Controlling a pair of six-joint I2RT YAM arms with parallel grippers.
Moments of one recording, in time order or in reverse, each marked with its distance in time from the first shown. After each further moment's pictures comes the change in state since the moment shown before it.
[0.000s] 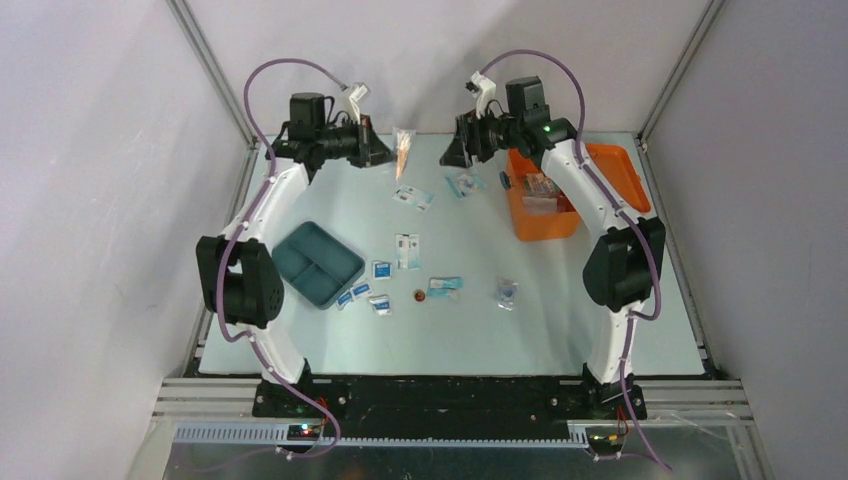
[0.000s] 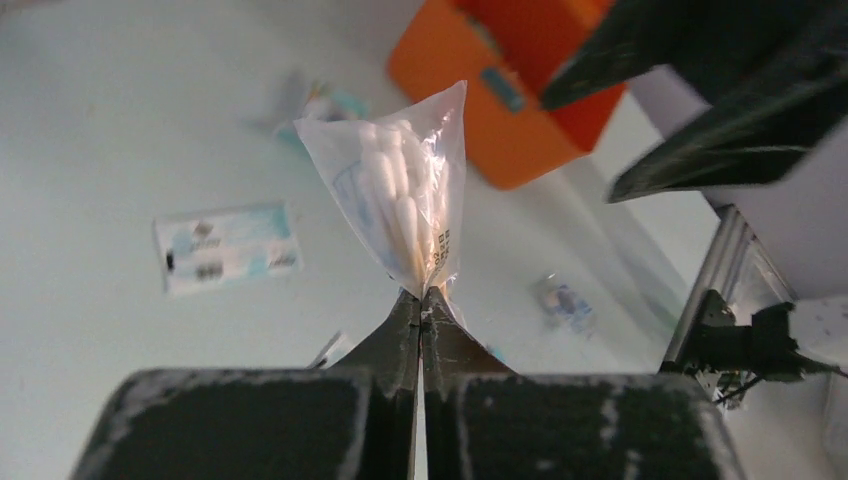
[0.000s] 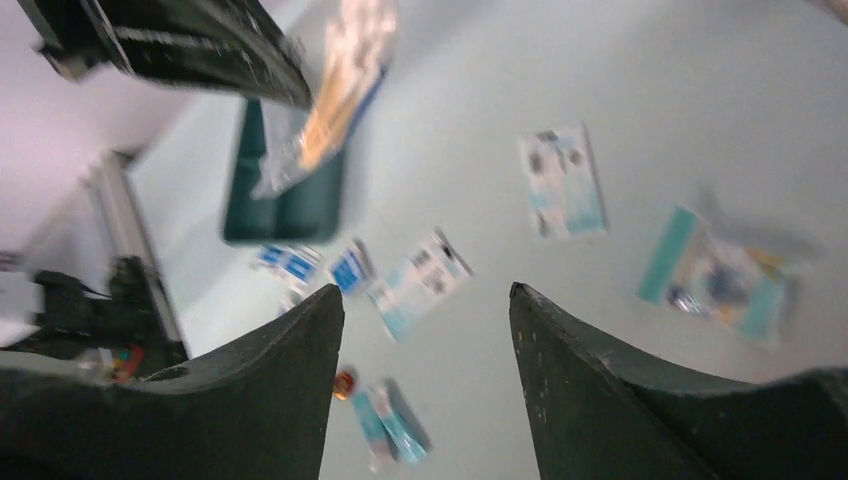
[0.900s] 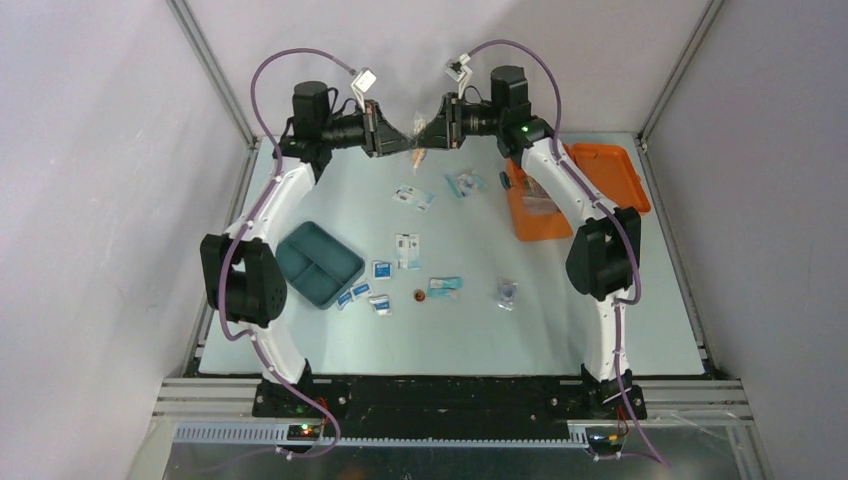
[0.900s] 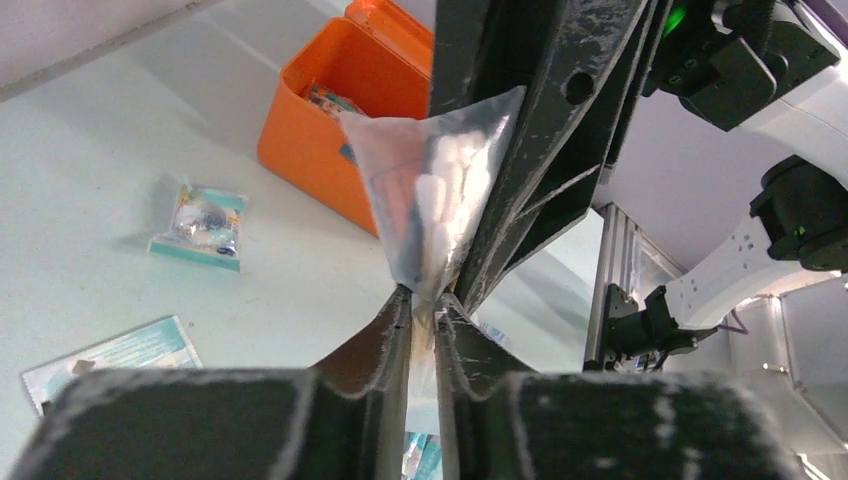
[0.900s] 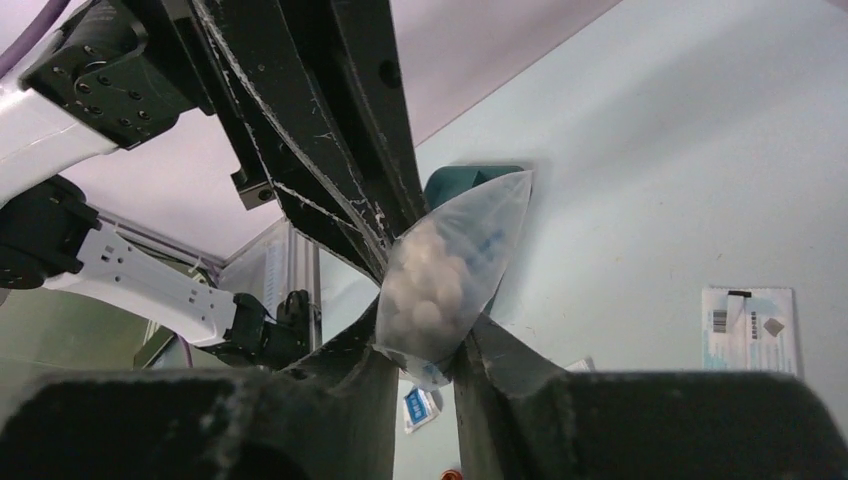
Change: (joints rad) left arm -0.041 -0.003 0.034 0.278 0.261 -0.184; right arm 0.045 0.154 0.129 0.423 -0.337 0.424
